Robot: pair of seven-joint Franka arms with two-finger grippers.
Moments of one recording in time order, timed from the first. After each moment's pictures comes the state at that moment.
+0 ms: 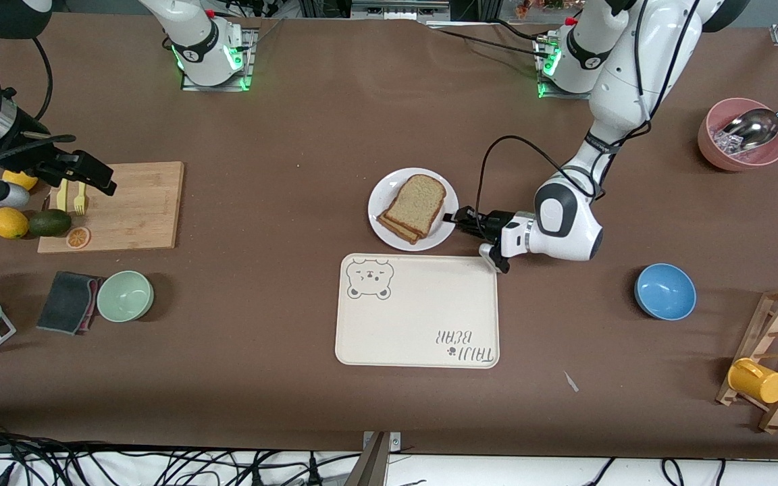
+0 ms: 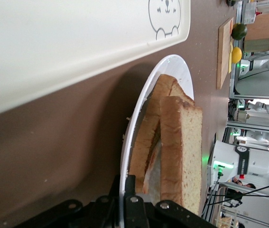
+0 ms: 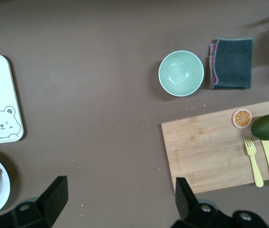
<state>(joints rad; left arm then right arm) -0.21 0.72 -0.11 -1.89 -1.16 2.02 0.88 -0.07 0.05 0.16 -1.62 0.01 1.69 0.25</state>
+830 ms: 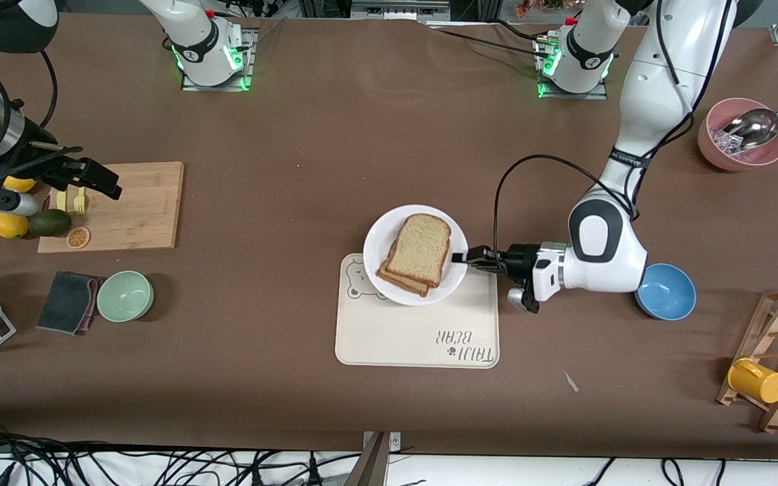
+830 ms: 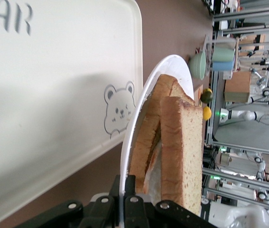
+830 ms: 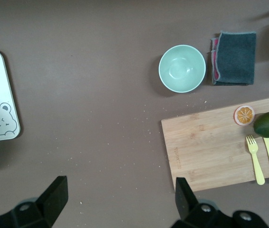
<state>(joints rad) -0.16 0.75 -0.09 -1.57 -1.16 1.96 0.59 -0.07 0.07 0.16 -1.62 0.01 1.68 0.25</state>
